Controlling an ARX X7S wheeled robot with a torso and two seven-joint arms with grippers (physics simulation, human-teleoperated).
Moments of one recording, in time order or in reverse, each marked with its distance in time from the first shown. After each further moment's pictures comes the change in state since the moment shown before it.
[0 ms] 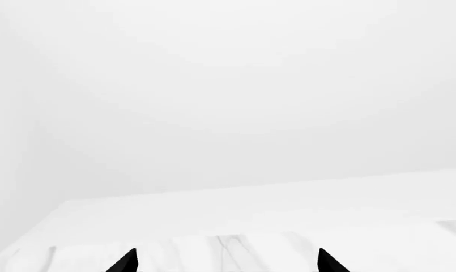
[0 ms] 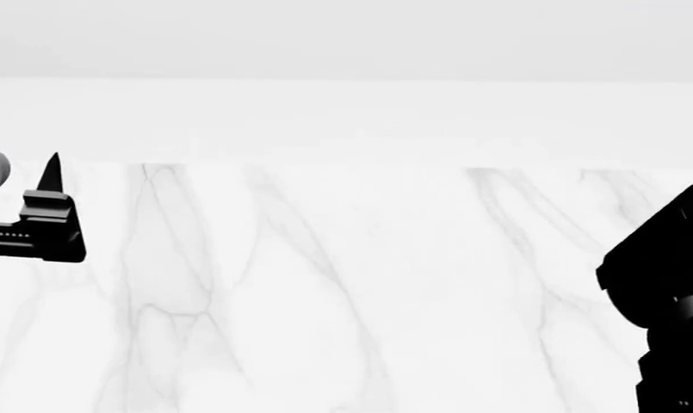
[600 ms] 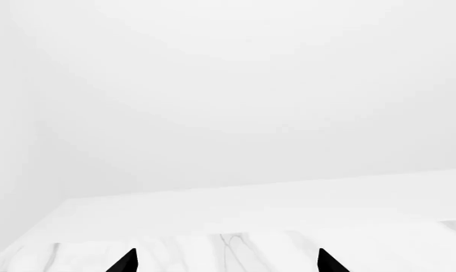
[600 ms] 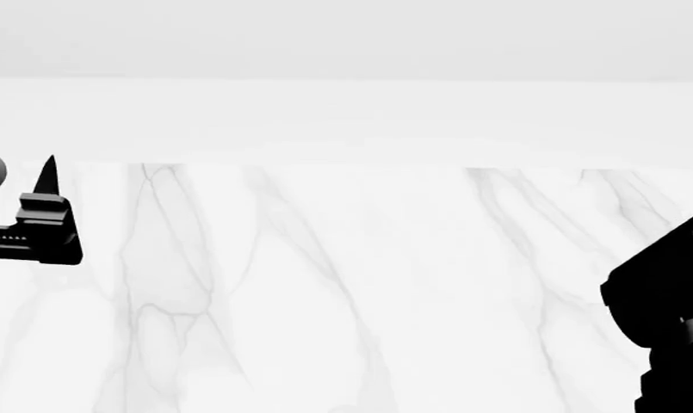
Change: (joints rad) left arm 0.011 -0.007 -0.004 -0.004 -0.006 0.012 -0.007; right arm -0.050 0.013 0.121 -0.001 -0.015 -0.023 0.046
